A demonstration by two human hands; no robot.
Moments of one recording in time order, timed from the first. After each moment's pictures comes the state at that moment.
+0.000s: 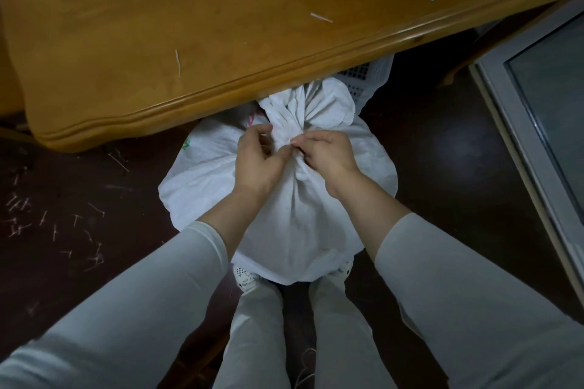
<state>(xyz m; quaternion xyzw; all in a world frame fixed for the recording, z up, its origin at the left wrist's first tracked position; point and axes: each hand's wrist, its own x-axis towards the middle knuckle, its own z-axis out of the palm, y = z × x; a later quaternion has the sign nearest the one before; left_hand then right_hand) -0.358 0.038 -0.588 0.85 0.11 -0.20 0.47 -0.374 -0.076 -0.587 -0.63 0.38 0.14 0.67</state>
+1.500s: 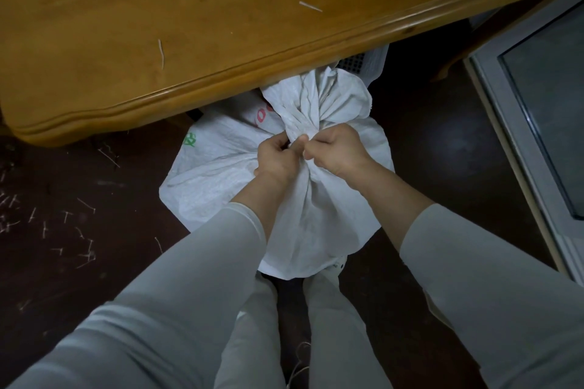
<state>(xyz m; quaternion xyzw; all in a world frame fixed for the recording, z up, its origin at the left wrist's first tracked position) -0.366 -0.003 -0.620 0.74 0.20 -0.29 0.57 -0.384 -0.112 -0.582 -0.78 0.27 0.21 0.52</state>
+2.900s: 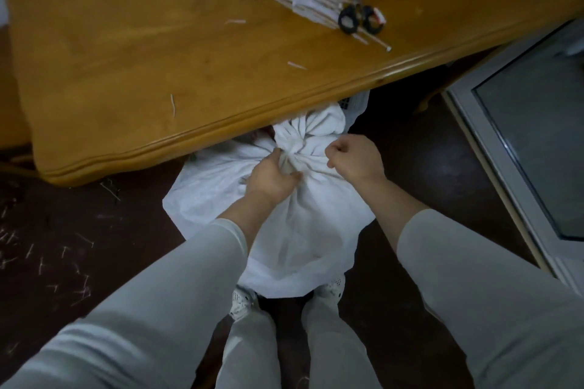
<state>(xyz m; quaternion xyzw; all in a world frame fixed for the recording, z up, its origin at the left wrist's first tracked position) -0.343 -0.002 -0.566 0.88 0.01 -0.34 0.33 -0.367 -0.153 -0.570 -0.87 0.30 0.13 0.38</state>
